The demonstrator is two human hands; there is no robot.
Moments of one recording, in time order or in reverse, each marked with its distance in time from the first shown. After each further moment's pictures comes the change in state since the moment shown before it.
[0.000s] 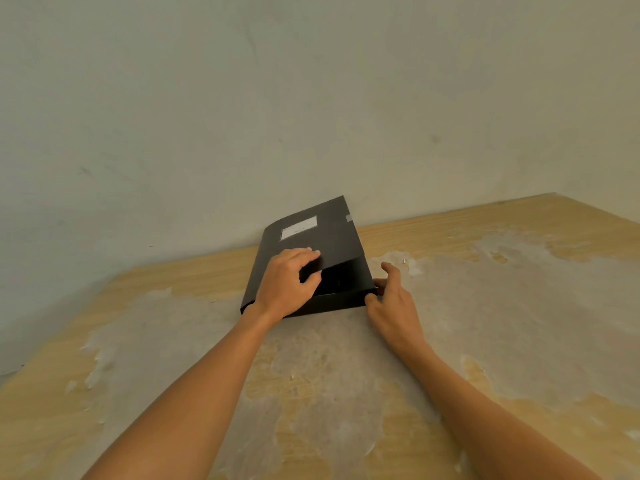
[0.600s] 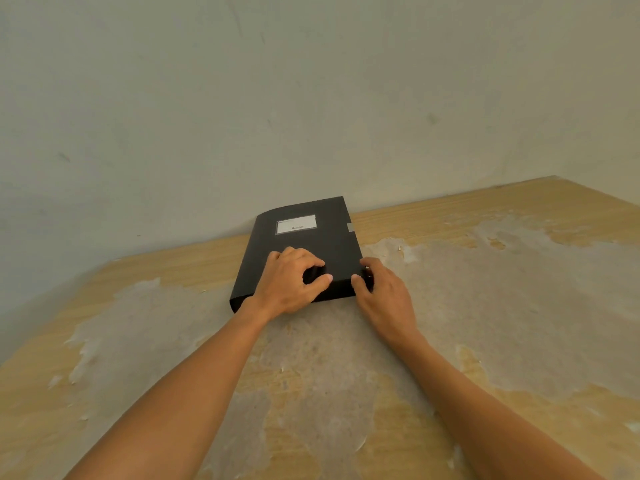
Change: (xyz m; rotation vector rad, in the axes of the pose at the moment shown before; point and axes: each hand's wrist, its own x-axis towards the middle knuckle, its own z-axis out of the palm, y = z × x) left_hand 0.001 -0.005 0.022 0.188 -0.201 0.045; right_hand 0.003 0.001 0.003 -0.109 0.045 -0.076
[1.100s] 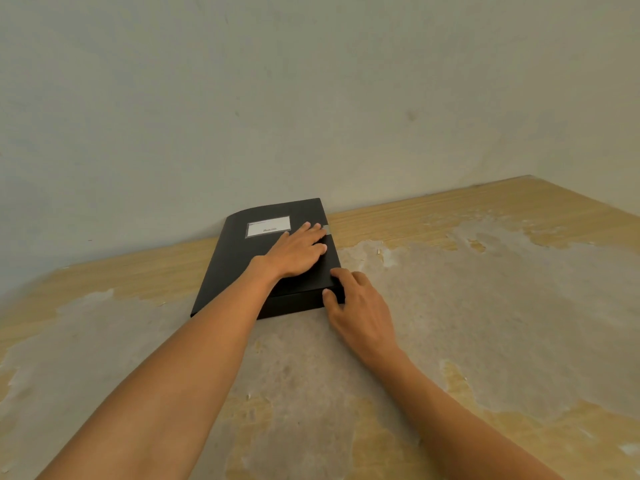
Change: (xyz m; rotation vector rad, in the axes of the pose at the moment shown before) left_hand 0.095 0.016 0.026 -0.095 -0.453 -0.119; right_hand 0.004 0.003 0.005 -0.164 -0.010 -0.075
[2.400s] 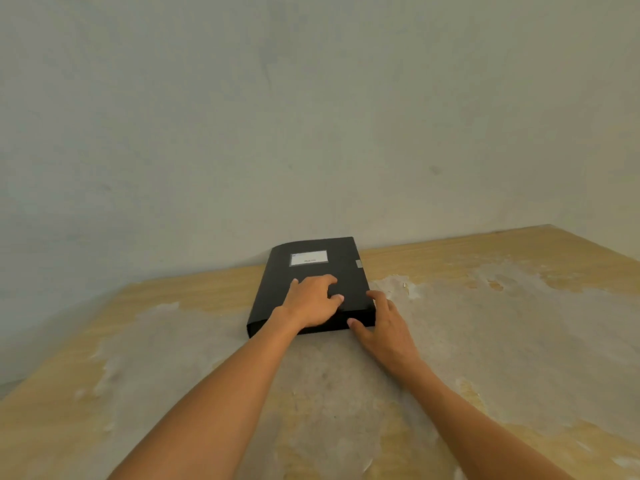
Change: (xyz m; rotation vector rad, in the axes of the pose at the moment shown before) left_hand -0.097 0.015 -0.012 -0.015 0.204 -0.139; right_hand -0.007 -0.007 -0.014 0.127 -0.144 0.054
